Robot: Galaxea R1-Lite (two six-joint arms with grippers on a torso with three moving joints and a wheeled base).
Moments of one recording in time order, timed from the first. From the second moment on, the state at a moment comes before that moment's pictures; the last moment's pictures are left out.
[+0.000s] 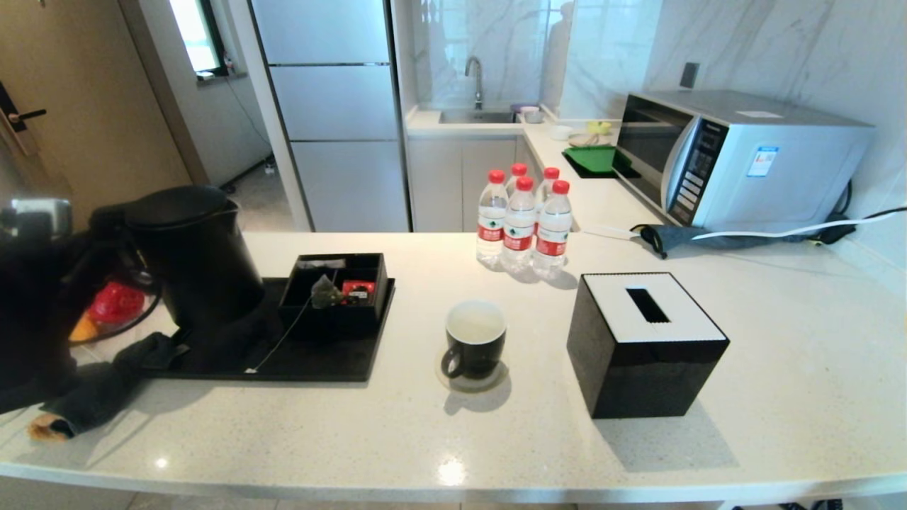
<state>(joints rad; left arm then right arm) 0.48 2.15 -0.89 -1.52 -0.23 -0.02 0.01 0.00 -0.02 0.05 0.03 -0.05</state>
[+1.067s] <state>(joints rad) 0.32 1.59 -0.33 -1.52 -0.23 -0.03 0.01 0.00 -0.02 0.05 0.03 -0.05</state>
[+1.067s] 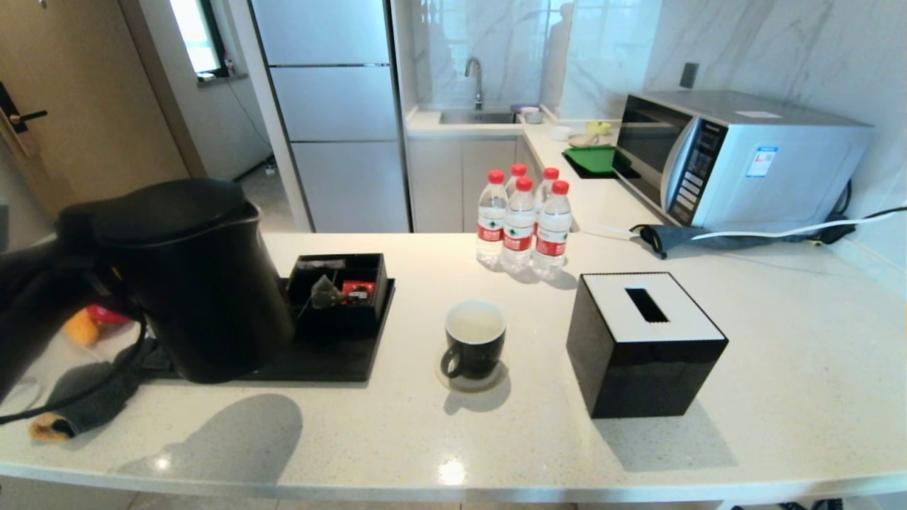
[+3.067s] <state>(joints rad) -0.35 1.73 -0.43 -1.42 0.43 0.28 0.01 0.00 -0.02 0.05 0.03 -0.05</state>
